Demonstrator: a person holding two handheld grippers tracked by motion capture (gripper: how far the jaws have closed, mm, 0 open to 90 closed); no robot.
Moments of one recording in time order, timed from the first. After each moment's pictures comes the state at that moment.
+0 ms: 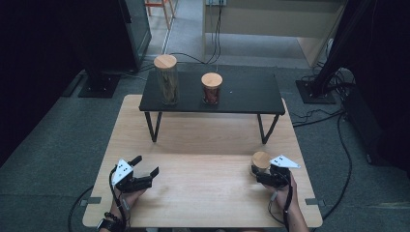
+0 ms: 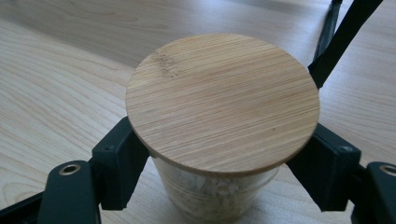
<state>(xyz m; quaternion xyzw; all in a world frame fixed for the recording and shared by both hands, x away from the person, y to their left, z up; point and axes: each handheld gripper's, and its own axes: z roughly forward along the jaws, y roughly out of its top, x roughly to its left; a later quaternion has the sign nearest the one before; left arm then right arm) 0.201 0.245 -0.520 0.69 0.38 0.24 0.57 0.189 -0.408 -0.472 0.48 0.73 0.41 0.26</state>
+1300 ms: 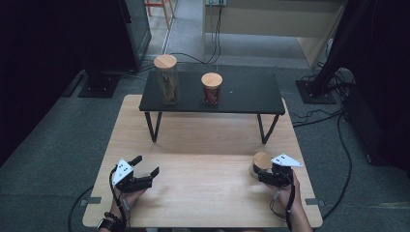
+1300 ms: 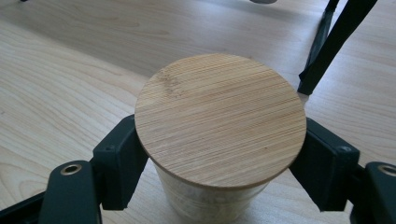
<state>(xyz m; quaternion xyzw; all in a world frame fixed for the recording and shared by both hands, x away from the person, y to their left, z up) 0.202 0.245 -0.520 0.69 0.38 0.24 0.57 0.186 -0.411 -0.454 0.47 0.74 0.41 0.26</state>
